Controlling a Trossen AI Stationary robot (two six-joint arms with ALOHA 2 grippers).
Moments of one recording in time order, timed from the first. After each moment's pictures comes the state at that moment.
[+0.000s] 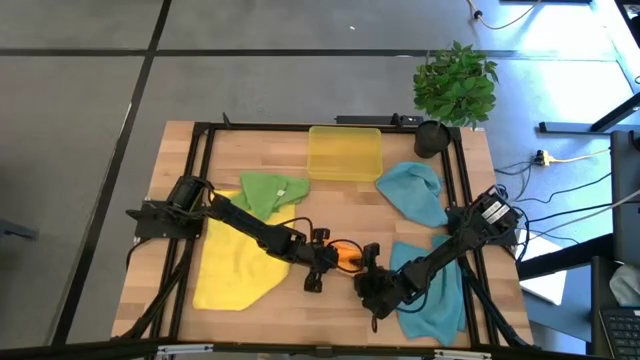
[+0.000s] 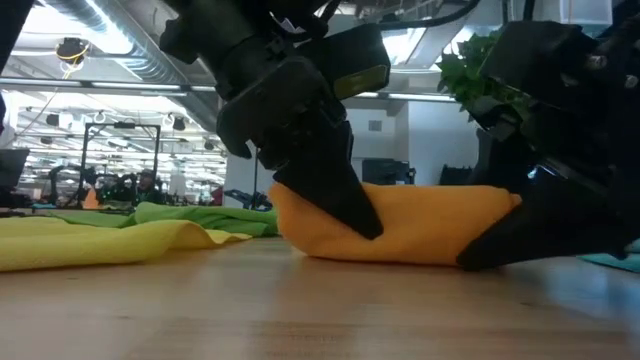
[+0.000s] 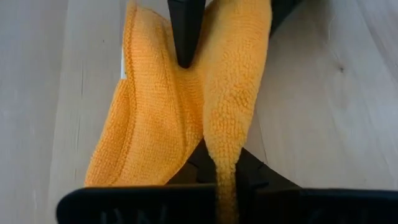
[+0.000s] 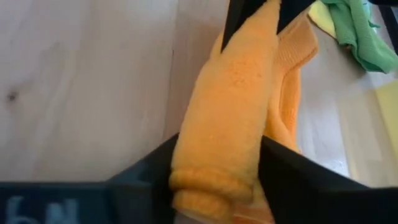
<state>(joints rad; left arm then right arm) -0.31 2.01 1.23 -0.09 -0.17 -0.12 0.68 1.94 0.94 -0.10 0.79 0.25</state>
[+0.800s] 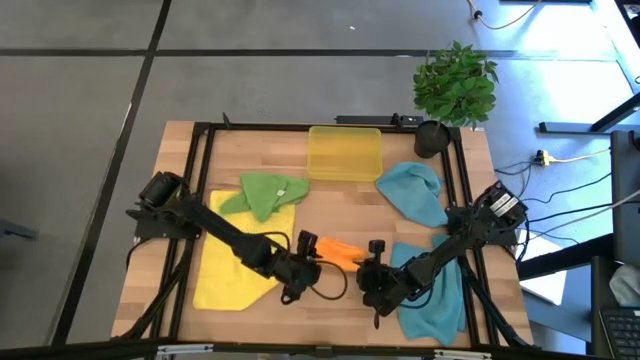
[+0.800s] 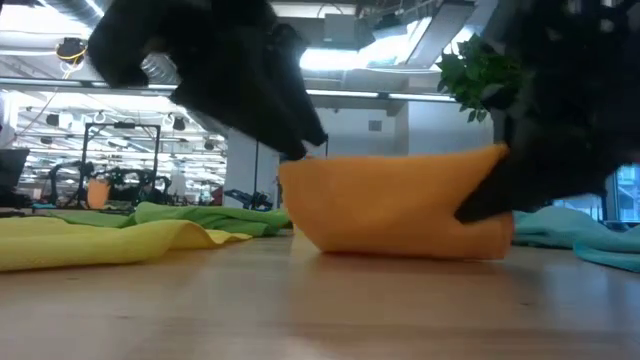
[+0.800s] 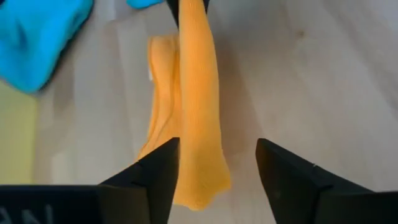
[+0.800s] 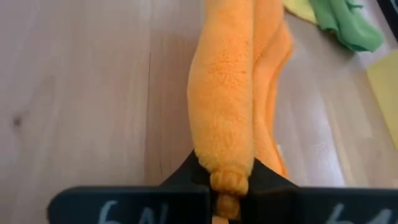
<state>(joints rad) -0.47 1.83 1.20 -0.32 -0.48 0.06 0.67 1.85 0.94 -0.20 0.75 0.41</state>
